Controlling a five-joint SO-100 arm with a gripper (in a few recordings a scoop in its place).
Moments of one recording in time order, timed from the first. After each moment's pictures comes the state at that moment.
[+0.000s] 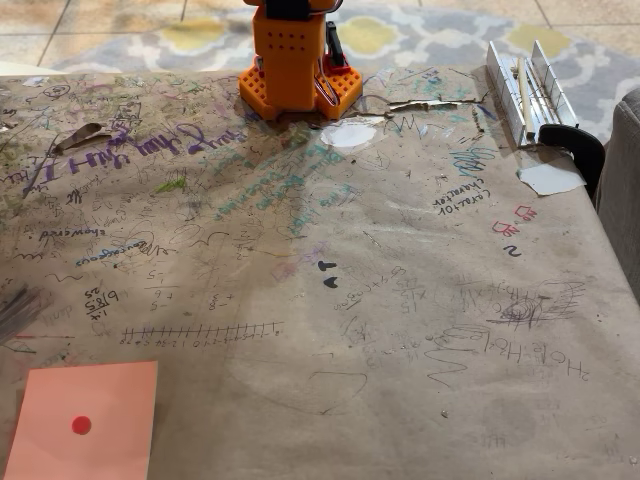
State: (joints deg) arm 12.4 189.8 154.2 -7.5 -78.8
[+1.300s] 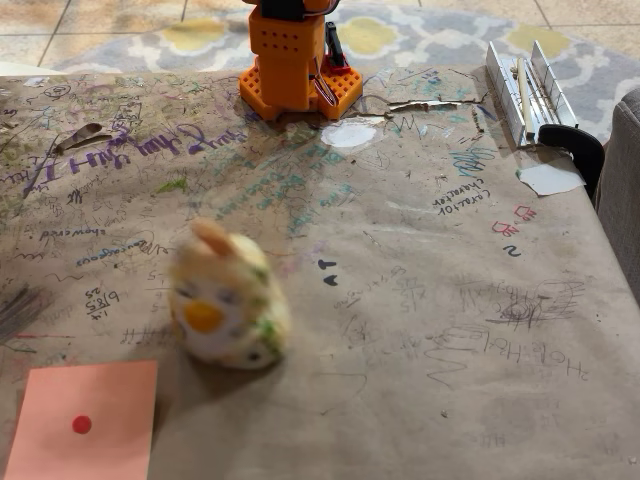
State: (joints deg) arm 16.4 193.0 178.9 -10.8 -91.4
